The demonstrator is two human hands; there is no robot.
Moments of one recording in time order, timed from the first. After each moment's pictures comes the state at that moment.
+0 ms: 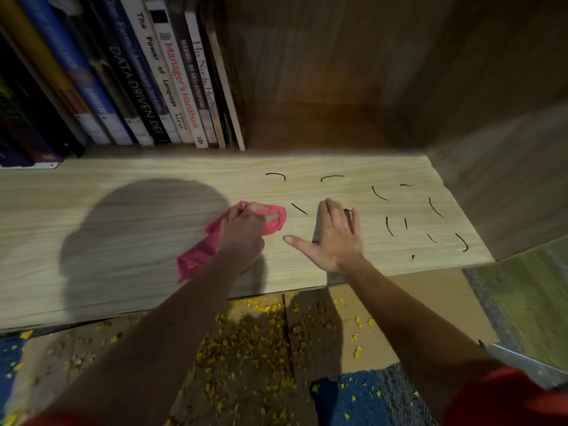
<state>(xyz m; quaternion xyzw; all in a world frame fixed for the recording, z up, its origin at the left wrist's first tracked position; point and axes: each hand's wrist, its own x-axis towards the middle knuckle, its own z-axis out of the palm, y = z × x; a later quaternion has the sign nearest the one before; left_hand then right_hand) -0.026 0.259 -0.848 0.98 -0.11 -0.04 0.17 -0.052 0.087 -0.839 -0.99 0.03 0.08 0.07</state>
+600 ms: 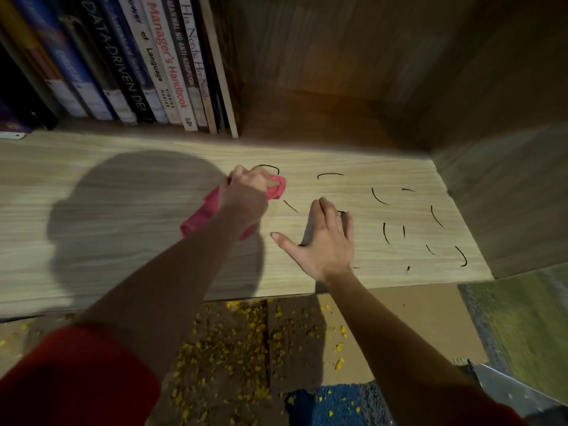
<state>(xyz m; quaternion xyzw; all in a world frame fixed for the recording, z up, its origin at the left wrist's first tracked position) 0.033 0.235 -0.846 0.98 -0.10 -0.03 0.19 -0.051 0.084 -0.852 -1.00 0.01 -0.01 0.10</state>
